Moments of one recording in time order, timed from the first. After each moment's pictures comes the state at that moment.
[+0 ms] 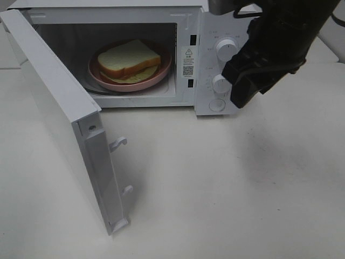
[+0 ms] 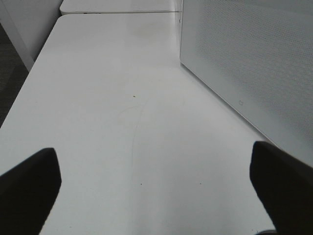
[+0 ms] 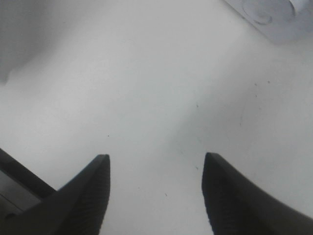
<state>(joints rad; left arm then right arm) 0.12 0.00 -0.50 -0.09 1.05 0.11 0.47 1.59 -1.32 0.03 1.05 -0.14</state>
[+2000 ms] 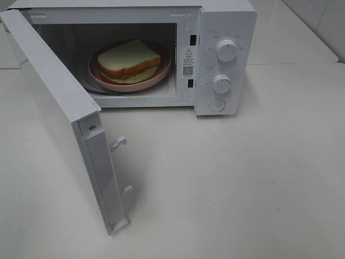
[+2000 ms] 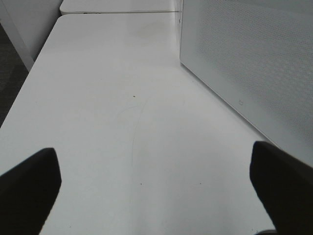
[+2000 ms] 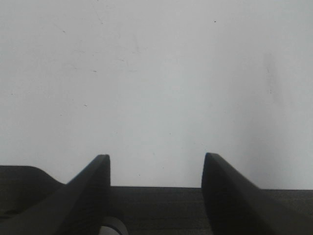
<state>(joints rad) 0.12 0.00 -0.50 -0.09 1.05 0.11 0.06 0.57 -0.69 -0.06 1.12 0.05</state>
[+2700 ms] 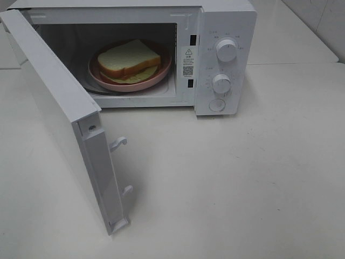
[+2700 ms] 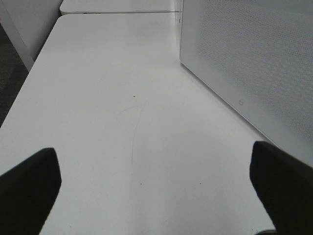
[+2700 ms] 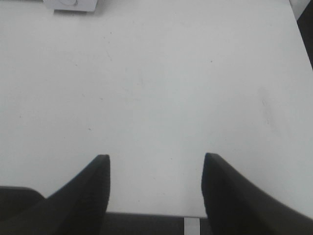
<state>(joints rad) 0.12 0.00 -0.50 -0.09 1.05 0.11 0.06 0.14 -0.51 -0.05 1.06 0.01</state>
